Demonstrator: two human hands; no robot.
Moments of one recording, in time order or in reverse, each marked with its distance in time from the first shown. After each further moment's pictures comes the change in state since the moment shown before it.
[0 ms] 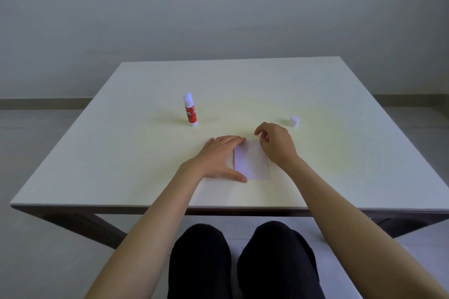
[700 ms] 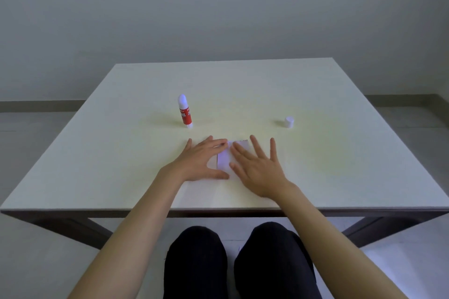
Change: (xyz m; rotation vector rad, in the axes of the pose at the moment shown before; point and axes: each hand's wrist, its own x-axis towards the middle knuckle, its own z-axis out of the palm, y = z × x) left_hand -0.019 -0.022 -0.007 0.021 -0.044 -0.048; right_hand -0.056 -0.014 0.018 -0.516 -0.330 -0.247
